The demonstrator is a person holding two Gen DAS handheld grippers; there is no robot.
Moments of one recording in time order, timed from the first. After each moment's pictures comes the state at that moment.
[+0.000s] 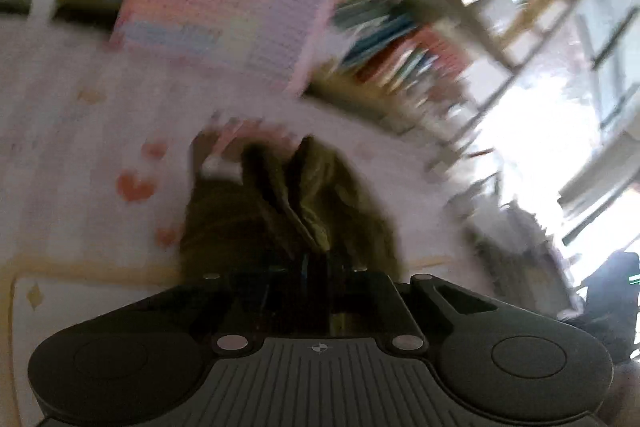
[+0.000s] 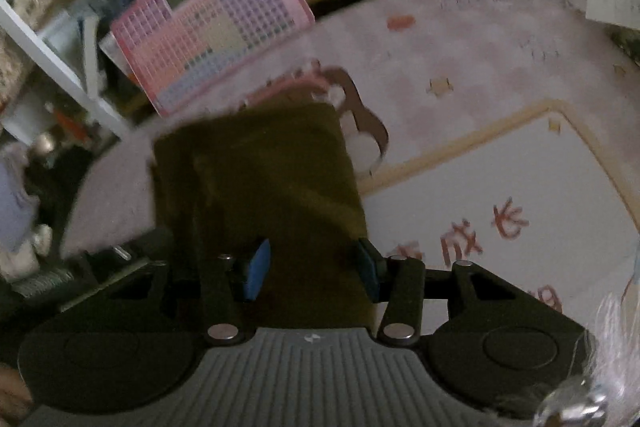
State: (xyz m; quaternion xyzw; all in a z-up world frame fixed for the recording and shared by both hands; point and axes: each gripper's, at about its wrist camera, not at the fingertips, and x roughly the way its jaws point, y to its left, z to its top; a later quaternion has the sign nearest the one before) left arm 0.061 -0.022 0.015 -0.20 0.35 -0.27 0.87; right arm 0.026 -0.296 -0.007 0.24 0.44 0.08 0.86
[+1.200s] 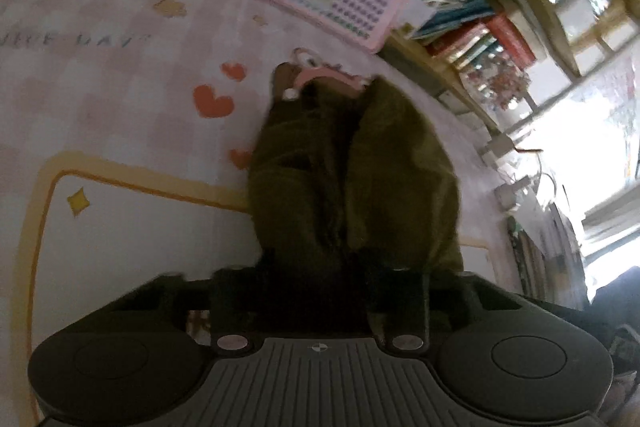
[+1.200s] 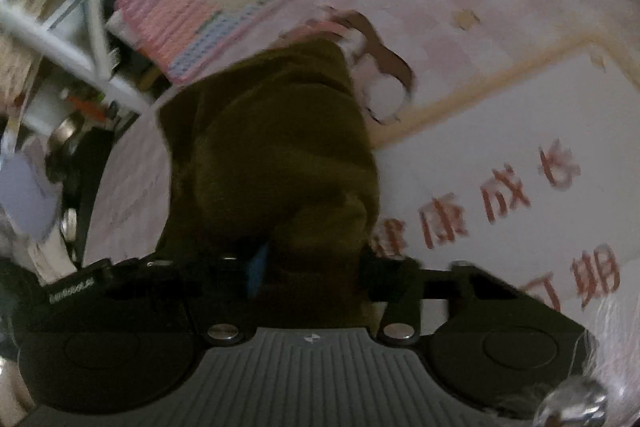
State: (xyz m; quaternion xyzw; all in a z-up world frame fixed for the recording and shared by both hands) left arm 0.057 -0.012 -0.032 -0.22 0.45 -0.19 0.84; right arm 0.028 -0.284 -0.029 0.24 0.46 0.12 0.85
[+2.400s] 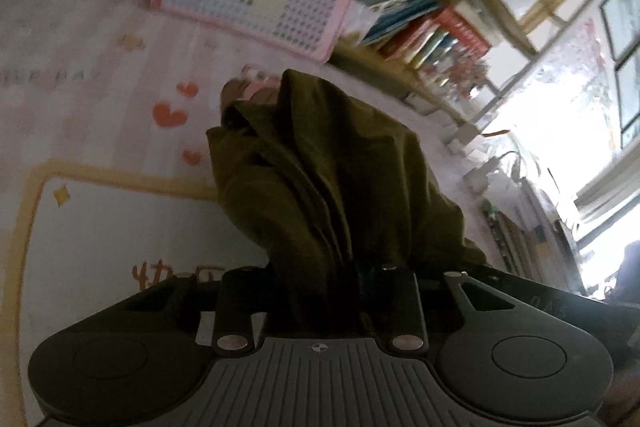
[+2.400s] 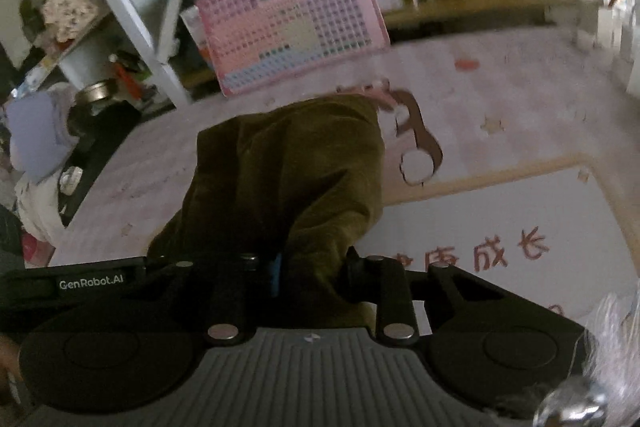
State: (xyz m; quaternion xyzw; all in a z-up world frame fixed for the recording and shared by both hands) left arm 0.014 -0.028 -0.010 -0.20 0.40 -0.21 0.87; right arm -0.015 -0.267 0.011 0.14 0.38 0.15 0.90
